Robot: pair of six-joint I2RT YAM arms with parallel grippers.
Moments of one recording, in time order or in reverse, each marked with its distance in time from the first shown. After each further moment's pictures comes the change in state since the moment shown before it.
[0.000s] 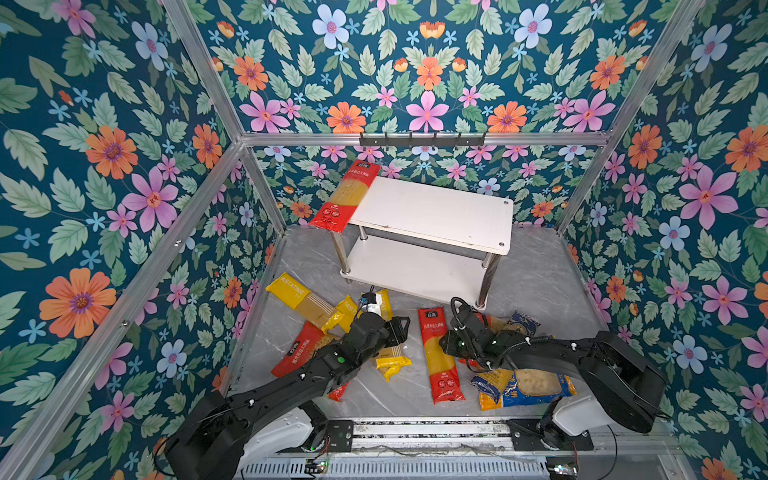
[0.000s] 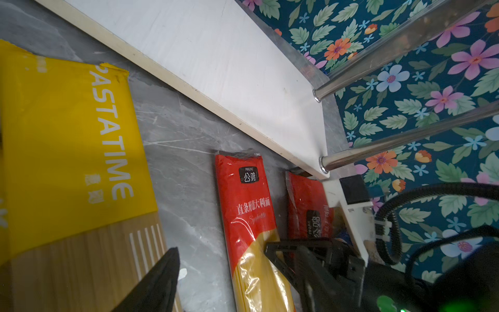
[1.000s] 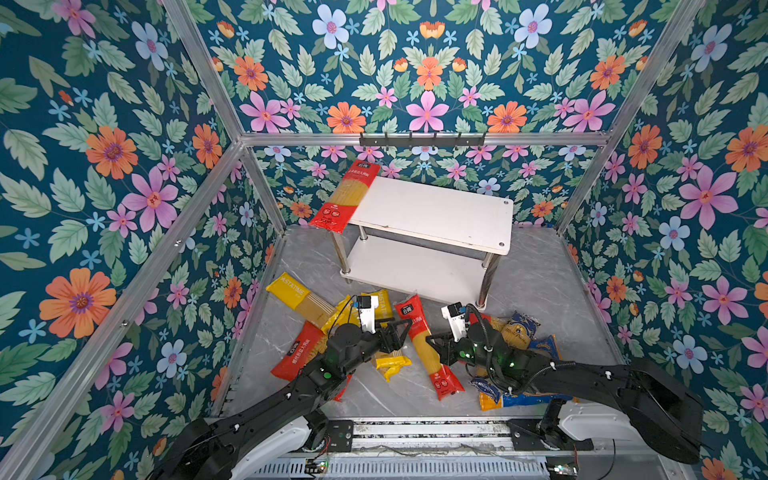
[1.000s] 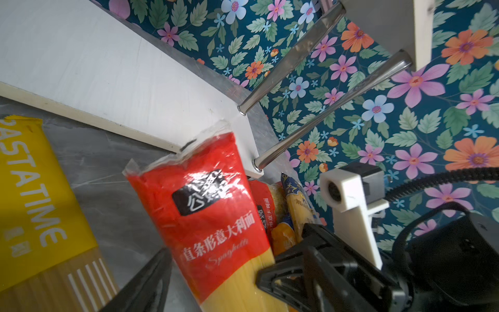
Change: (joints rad) left arm 0.060 -0.205 -0.198 0.321 0.225 0.103; right arm 0.111 -0.253 -0.171 0.465 -0.106 -0.328
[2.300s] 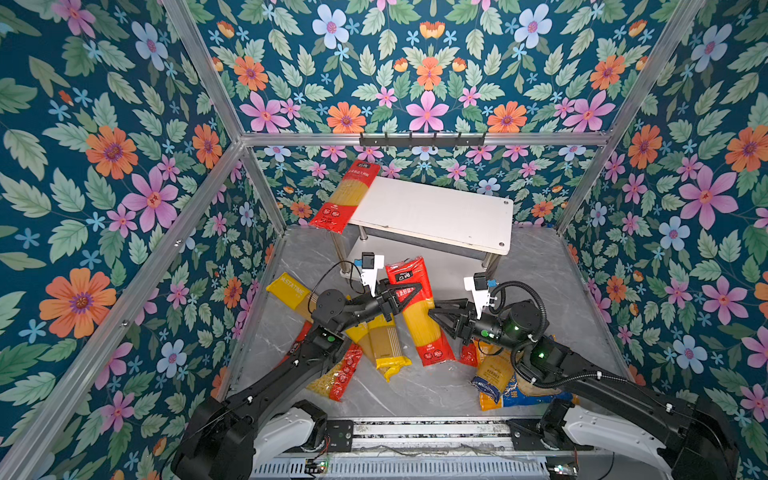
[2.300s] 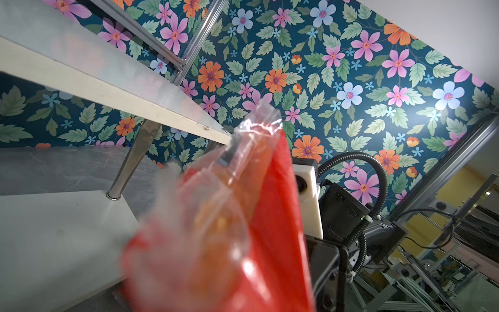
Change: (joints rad) left arm 0.169 0.211 0.357 0.321 0.530 -0.041; right arm -0.126 -0.240 0.173 -0.012 -0.290 -0.028
